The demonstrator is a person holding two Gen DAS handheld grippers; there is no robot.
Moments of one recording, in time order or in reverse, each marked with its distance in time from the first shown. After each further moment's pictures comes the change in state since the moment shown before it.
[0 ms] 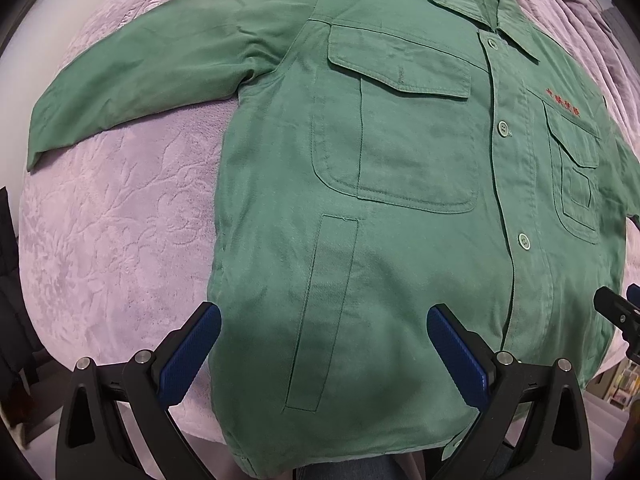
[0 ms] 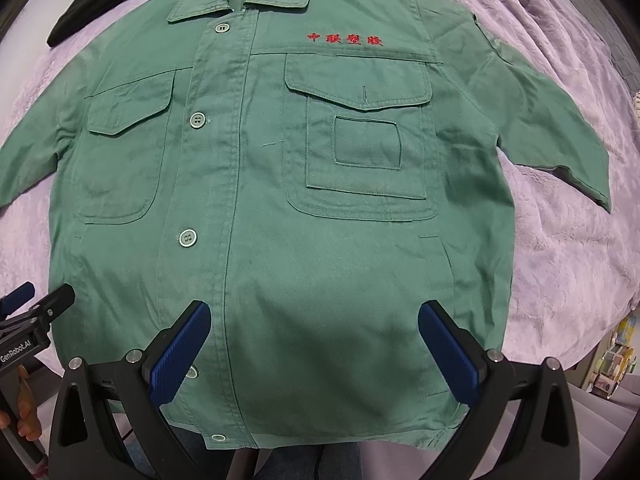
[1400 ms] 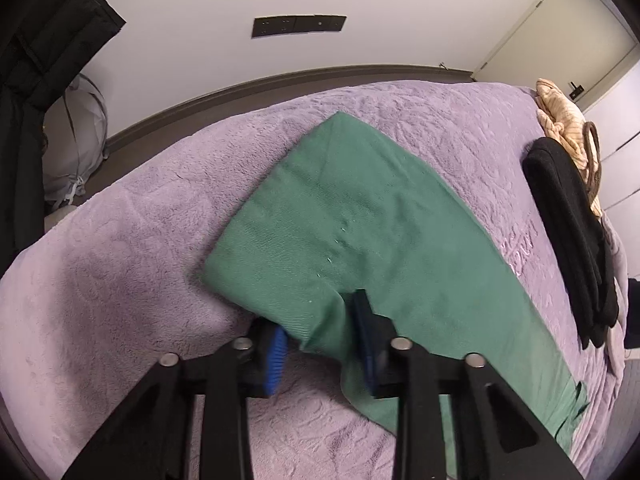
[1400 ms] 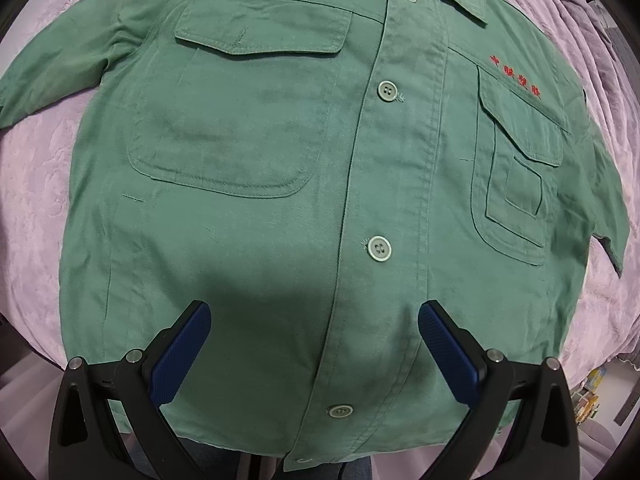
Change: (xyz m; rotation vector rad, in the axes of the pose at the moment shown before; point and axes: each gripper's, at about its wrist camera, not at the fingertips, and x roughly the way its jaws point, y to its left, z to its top) left arm 0.026 0.429 0.123 -0.845 -0.439 -0.150; right arm 0.046 0.221 0.003 -0.203 0.079 -0.062
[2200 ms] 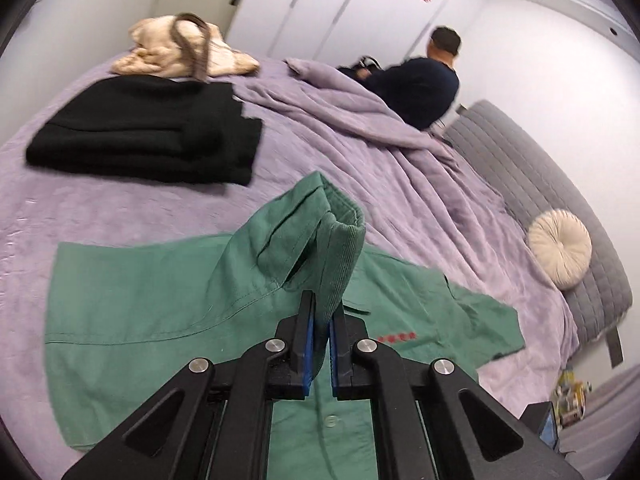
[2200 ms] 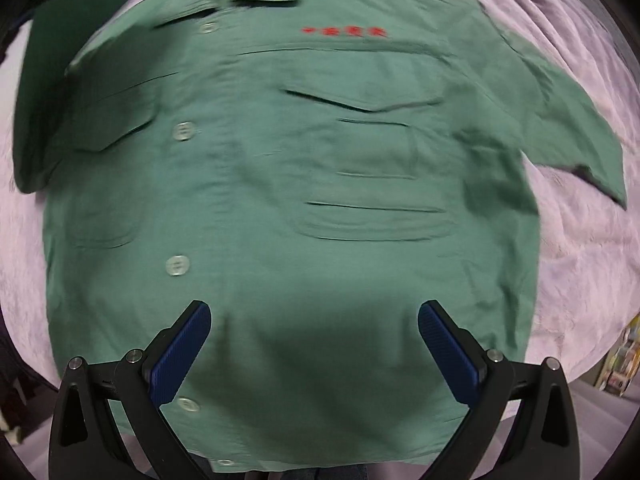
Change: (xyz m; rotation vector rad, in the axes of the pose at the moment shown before) left arm -0.130 -0.356 -0.308 0.898 0.120 -0.673; right arm -0.006 -0.157 -0.026 0.264 -0.081 0.102
